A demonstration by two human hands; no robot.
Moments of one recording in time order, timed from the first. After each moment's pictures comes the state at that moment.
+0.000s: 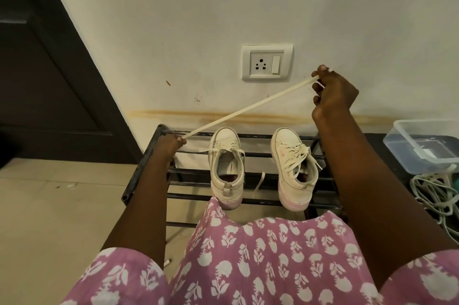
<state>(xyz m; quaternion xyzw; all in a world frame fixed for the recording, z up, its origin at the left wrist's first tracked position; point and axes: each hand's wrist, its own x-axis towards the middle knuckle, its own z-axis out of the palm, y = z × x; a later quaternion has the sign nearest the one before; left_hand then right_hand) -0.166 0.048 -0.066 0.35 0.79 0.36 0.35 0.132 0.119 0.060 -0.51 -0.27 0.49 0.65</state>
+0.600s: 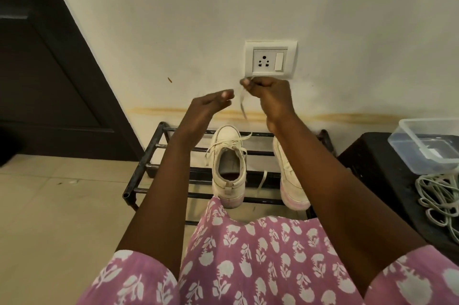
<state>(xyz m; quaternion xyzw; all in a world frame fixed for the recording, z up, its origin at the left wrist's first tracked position) -0.096 0.049 0.009 0.50 0.51 0.54 0.45 0.054 0.088 0.049 -0.44 -0.54 0.52 0.50</state>
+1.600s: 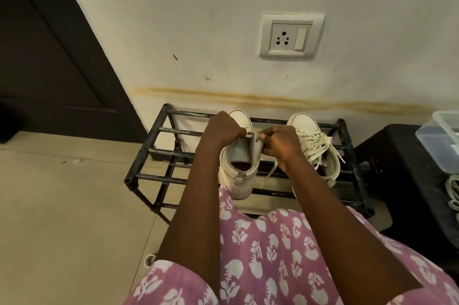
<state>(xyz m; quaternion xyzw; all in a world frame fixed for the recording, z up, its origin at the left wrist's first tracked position) -0.073 0.060 -0.047 0.52 0.77 0.23 0.29 0.064 0.078 -0.067 -0.59 -0.46 0.57 0.33</state>
